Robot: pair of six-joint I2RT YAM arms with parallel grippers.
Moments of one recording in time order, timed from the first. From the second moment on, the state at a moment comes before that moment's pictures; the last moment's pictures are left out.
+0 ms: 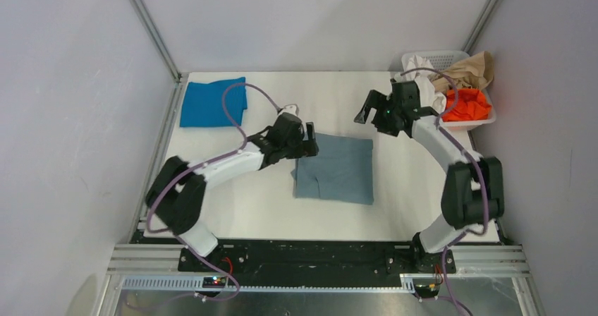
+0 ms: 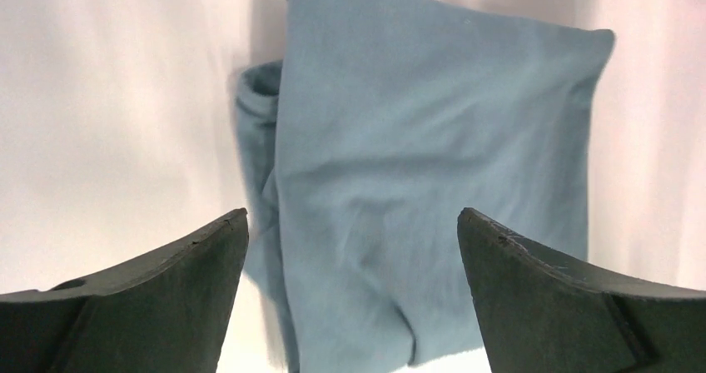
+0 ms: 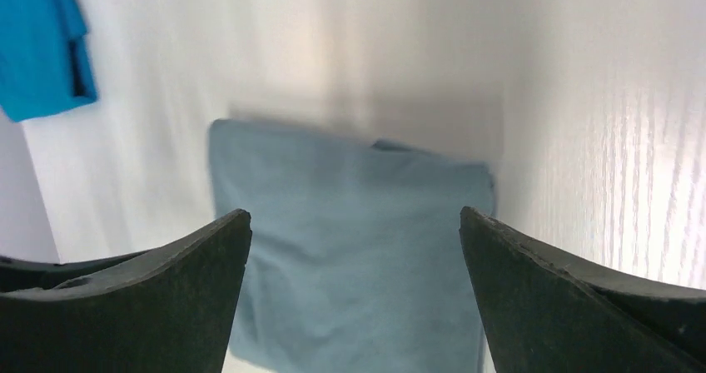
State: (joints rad) left arm -0.69 1.67 1.08 -0.20 -0.13 -0.66; right arm 0.17 1.66 1.20 -0.35 -0.24 0.54
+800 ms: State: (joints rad) left arm -0.77 1.43 0.61 -0.02 0.13 -0.76; right arm 0.37 1.06 0.47 -0.42 -0.19 0.66
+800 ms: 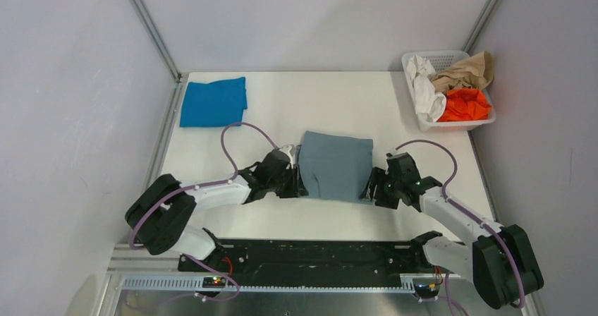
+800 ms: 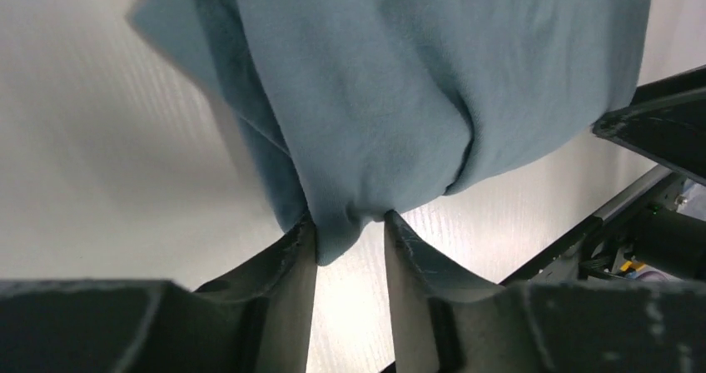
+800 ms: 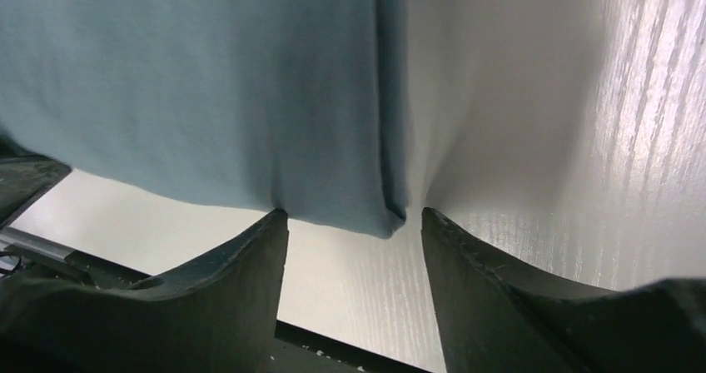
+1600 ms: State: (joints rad) left arm -0.78 1.30 0.48 0.01 0.11 -0.77; right arm 0.20 0.98 0.43 -0.48 -0.29 0.63
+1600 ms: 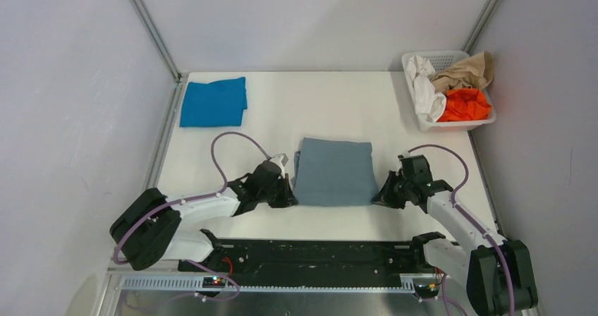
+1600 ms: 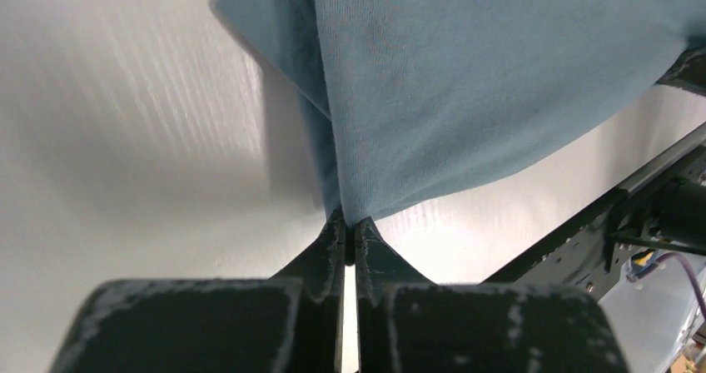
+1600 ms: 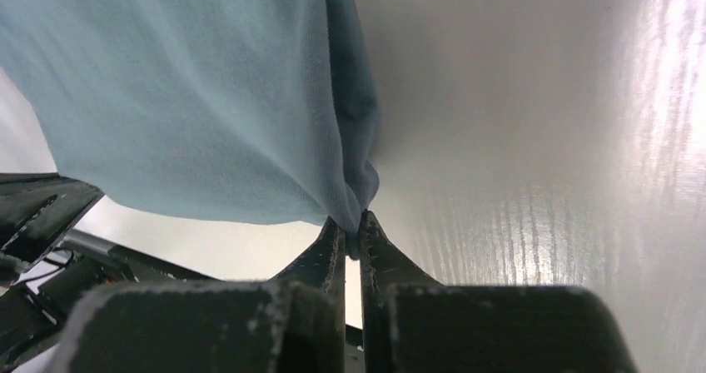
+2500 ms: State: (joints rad) left arm -0.65 1.60 0.90 -0.15 0.00 -0.70; right arm 0.12 0.58 0.52 -0.57 -0.14 0.59
